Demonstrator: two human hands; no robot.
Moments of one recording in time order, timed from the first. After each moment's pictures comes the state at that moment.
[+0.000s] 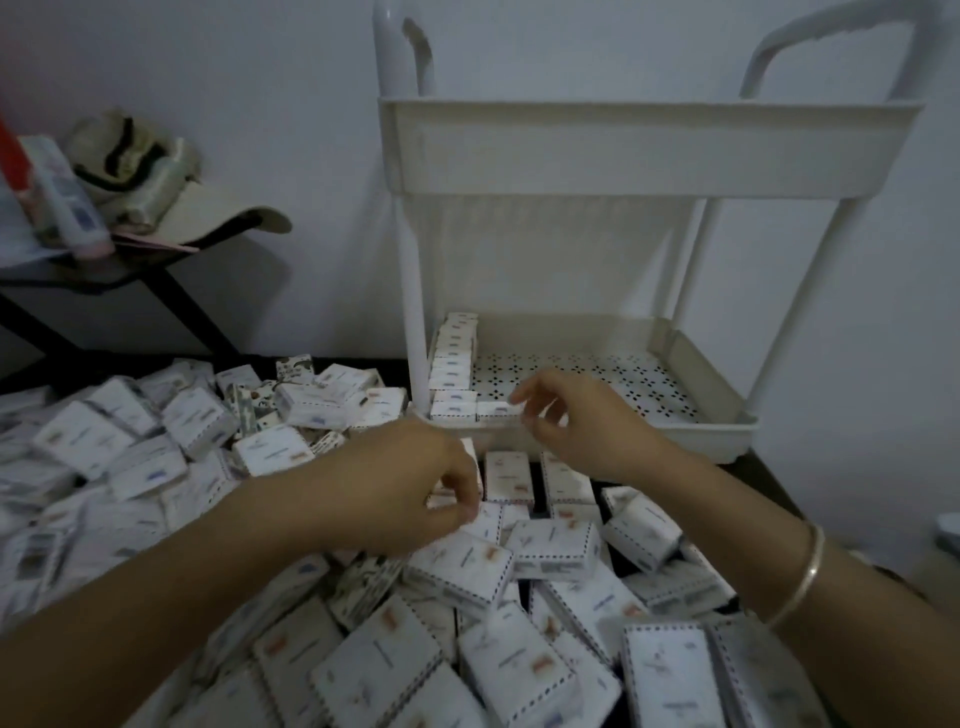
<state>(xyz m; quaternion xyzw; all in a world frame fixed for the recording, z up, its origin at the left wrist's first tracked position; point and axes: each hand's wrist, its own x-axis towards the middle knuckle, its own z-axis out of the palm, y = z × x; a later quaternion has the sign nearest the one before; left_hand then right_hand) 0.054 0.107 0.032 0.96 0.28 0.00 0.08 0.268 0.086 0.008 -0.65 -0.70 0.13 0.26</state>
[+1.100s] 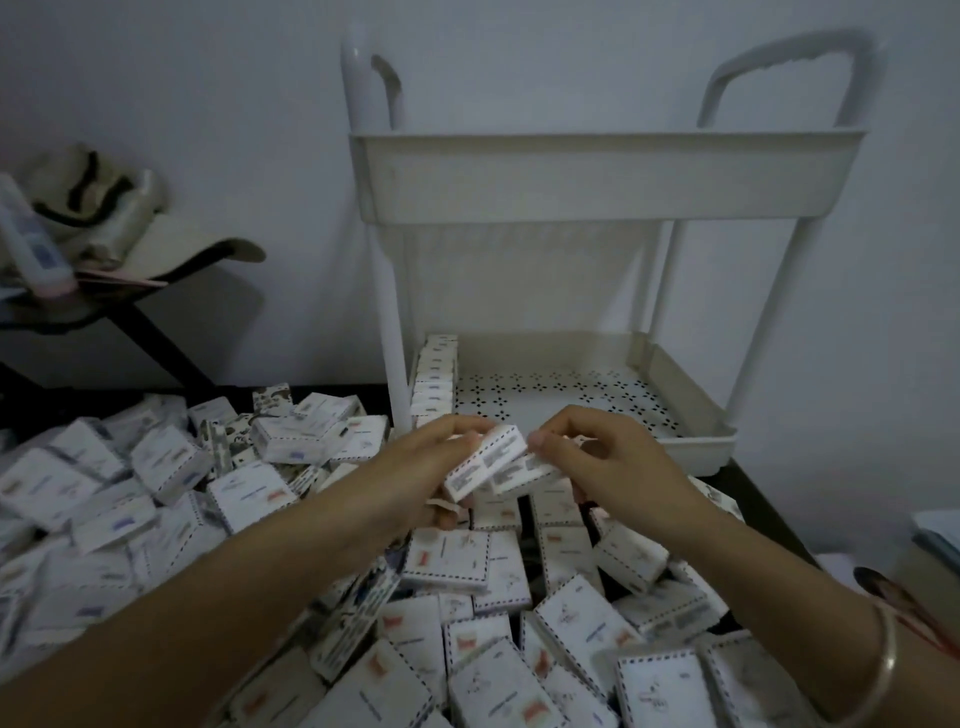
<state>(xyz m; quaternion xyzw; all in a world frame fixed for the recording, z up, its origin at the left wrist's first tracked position) 0.084 0.117 0.017 0.64 0.41 0.21 0.61 0.275 0.045 0.007 -0.62 -0.59 0.25 0.45</state>
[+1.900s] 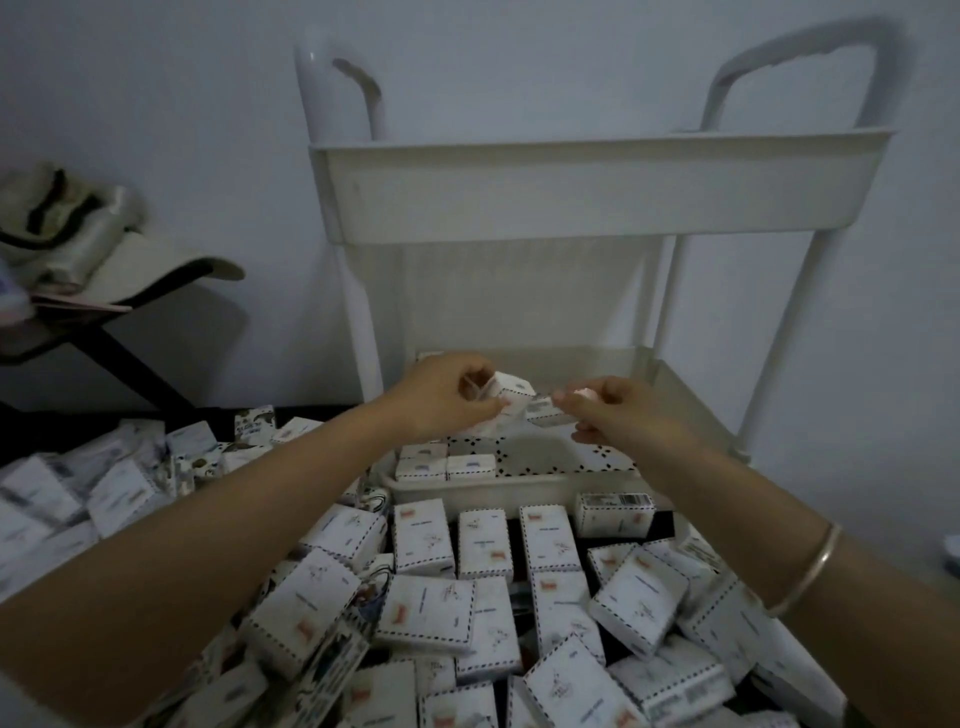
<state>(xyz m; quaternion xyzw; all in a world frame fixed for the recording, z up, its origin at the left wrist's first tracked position) 0.152 0.234 0.025 0.89 0.32 0.20 0.24 0.339 0.126 0.004 -0.65 -0.41 0.34 0.54</state>
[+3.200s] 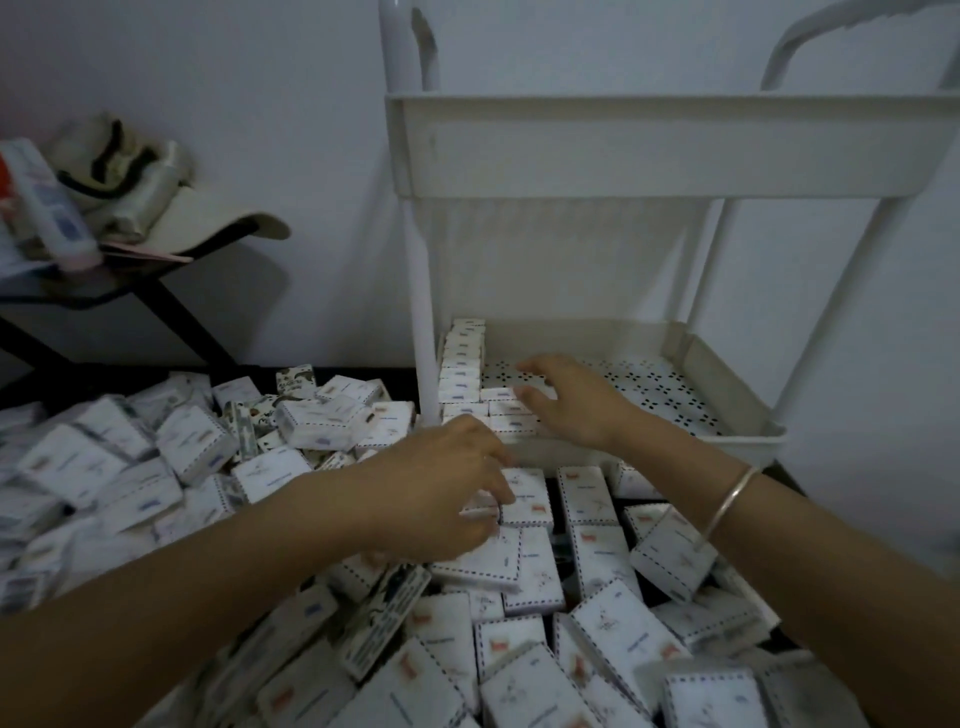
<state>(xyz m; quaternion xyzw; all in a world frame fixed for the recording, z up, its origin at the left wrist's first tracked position) 0.070 0.144 0.011 0.98 0.21 -0.01 0.03 0.281 0.158 -0.010 -0.69 -0.68 0.10 0.21</state>
